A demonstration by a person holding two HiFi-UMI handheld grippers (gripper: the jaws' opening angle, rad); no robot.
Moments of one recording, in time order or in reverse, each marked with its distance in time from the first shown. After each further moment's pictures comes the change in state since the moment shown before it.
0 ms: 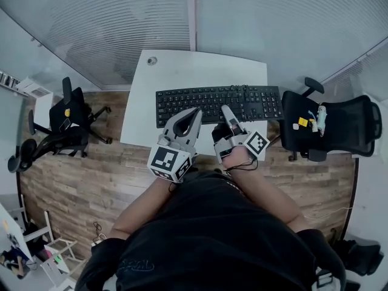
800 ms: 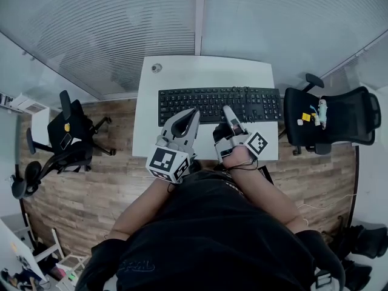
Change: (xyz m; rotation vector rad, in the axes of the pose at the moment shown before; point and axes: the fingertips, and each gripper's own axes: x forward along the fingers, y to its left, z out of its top) left arm -0.019 0.088 0.007 -0.016 0.013 -0.076; right arm 0.054 -0.014 -0.041 -0.008 -0.112 -0.041
